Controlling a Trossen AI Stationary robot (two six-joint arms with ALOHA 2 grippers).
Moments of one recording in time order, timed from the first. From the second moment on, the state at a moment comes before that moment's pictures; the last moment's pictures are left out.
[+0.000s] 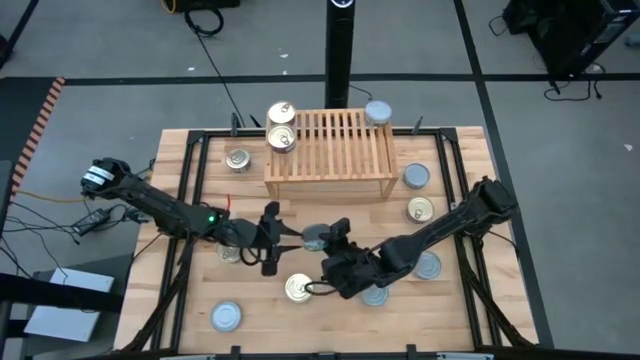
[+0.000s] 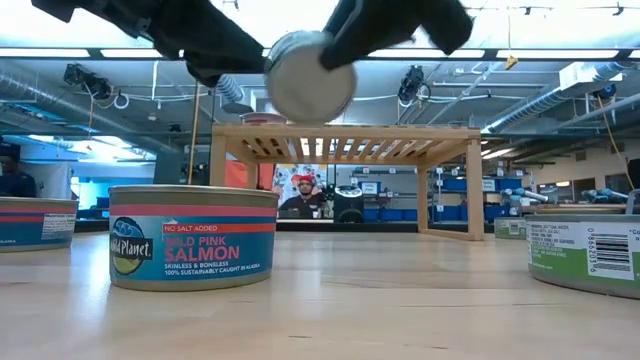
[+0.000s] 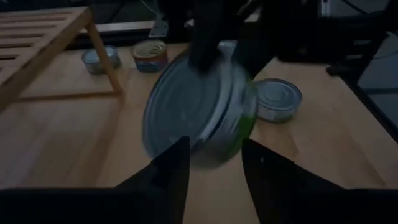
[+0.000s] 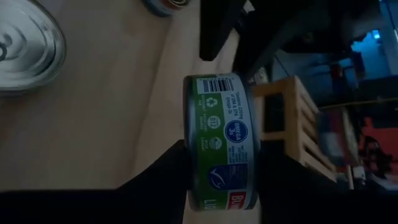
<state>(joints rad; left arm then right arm) -0.35 1.27 0.66 0.20 -0.34 -0.11 0.45 1.85 1.48 -0.55 0.84 -0.29</state>
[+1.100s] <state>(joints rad) -0.35 1.30 0.46 0.56 -0.28 -0.06 0.12 1.81 1.61 -1.57 1.13 0.16</state>
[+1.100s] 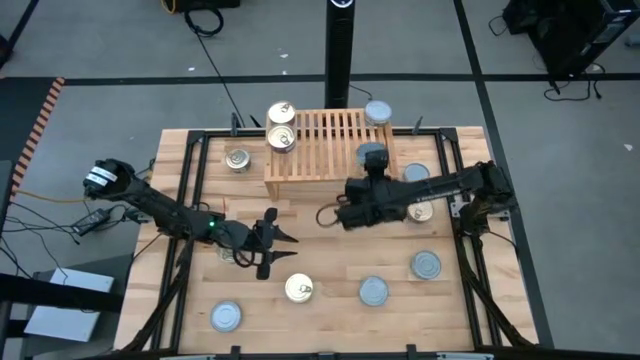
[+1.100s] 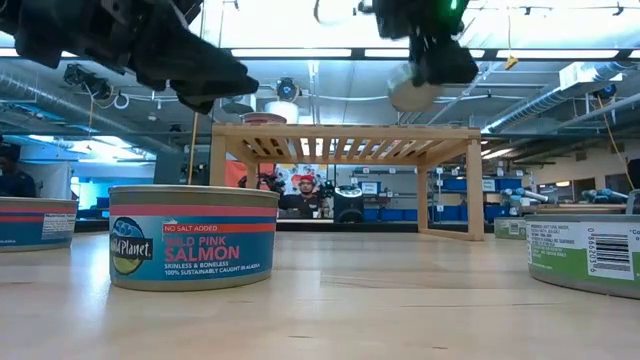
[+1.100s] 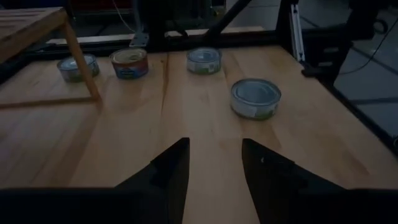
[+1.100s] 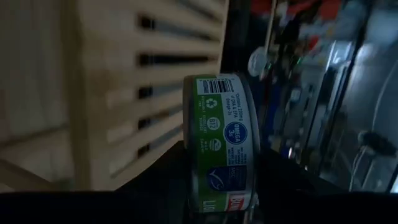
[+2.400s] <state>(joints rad) -0.35 1.35 0.44 0.70 -0.26 -0.05 -0.09 1.81 1.50 -1.43 1.07 0.10</state>
